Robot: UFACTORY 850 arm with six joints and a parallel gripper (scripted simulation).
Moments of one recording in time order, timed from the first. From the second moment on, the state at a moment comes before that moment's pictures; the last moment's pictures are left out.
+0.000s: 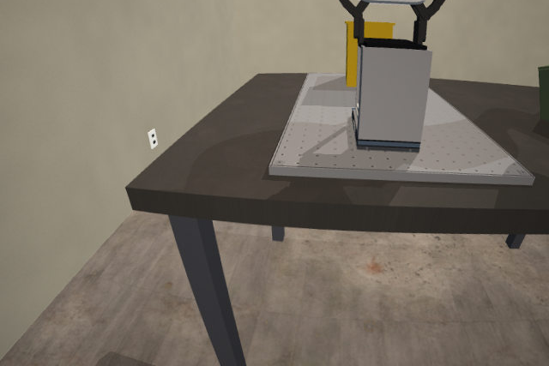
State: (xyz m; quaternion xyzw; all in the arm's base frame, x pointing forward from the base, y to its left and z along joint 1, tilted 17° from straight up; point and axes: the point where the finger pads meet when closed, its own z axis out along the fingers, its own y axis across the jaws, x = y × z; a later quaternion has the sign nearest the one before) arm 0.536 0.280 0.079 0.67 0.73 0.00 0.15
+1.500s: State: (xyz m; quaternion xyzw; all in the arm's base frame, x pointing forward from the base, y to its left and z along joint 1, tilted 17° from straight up) arm 0.522 0.293 0.142 0.67 0.73 0.00 0.15
